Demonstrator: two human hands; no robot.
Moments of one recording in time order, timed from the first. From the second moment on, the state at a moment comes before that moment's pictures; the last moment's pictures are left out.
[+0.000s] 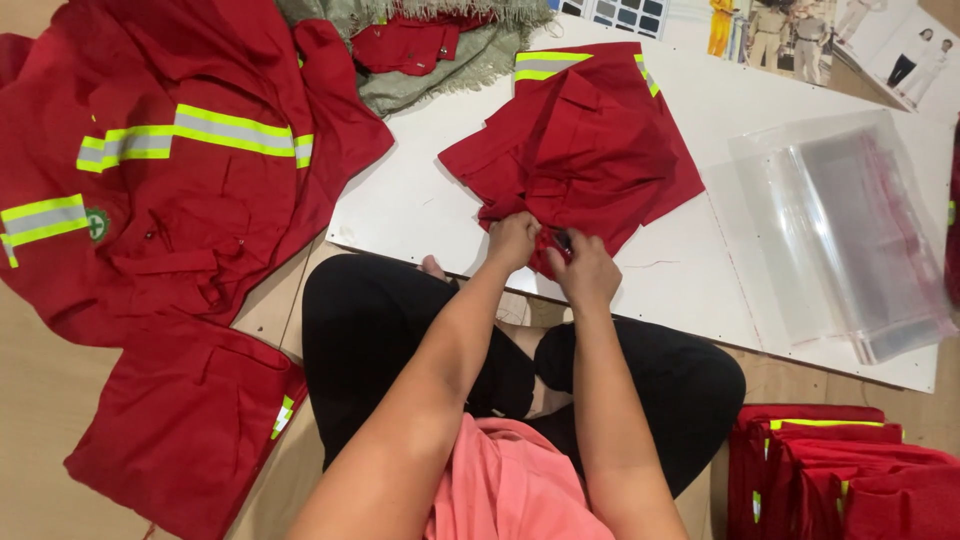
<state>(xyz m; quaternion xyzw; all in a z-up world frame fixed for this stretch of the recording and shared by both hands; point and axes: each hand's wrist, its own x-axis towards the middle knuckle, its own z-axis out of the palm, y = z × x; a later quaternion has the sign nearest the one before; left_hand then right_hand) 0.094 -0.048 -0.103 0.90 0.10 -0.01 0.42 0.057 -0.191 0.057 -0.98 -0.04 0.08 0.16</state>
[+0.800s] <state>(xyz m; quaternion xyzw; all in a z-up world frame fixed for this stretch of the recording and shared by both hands) 0.097 -0.043 -0.117 0.90 0.07 -0.05 0.44 0.072 -0.191 -0.019 -0.99 -0.09 -0.08 0.02</state>
